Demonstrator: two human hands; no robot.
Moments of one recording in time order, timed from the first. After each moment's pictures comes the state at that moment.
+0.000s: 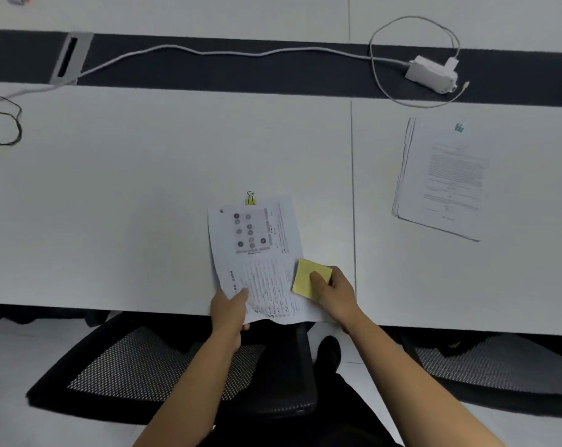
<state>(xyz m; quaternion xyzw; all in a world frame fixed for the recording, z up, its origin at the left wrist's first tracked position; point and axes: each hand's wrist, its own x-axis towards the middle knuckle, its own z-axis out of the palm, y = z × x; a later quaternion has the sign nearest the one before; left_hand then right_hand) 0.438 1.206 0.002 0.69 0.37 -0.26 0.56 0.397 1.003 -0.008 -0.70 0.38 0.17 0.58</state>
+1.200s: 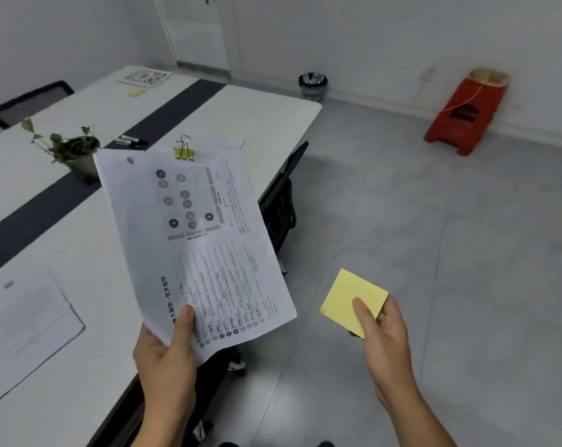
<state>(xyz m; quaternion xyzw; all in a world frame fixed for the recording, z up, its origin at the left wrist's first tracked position) 0.017 0.753 0.195 0.65 -0.23 -0.32 0.65 -0.226 0.714 0.160 -0.35 0.60 -0.52 0.50</state>
